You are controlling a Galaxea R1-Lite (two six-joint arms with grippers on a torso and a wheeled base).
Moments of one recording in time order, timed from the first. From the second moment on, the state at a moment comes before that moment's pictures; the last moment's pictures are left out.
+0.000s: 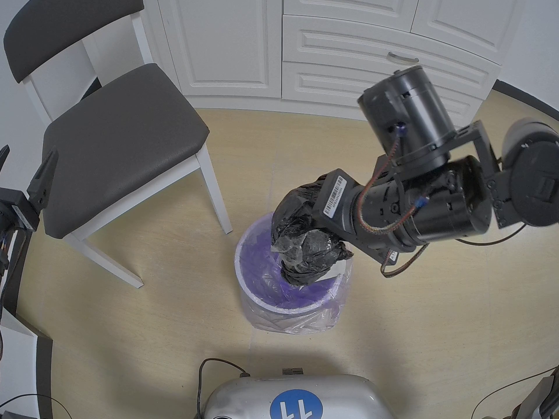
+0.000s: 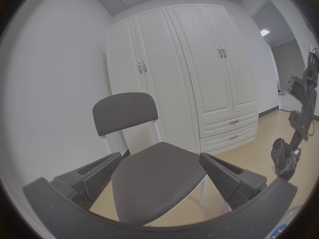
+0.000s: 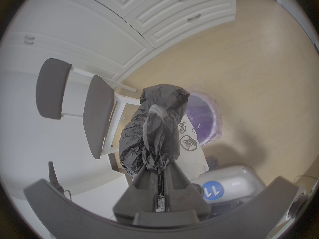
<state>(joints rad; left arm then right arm) -0.13 1.10 -0.33 -1.17 0.15 0.26 0.86 1.79 -1.55 0.39 -0.22 1.03</state>
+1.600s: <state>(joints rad) -0.13 1.08 -0.33 -1.16 0.14 0.27 0.69 2.41 -1.82 0.14 -0.28 1.23</state>
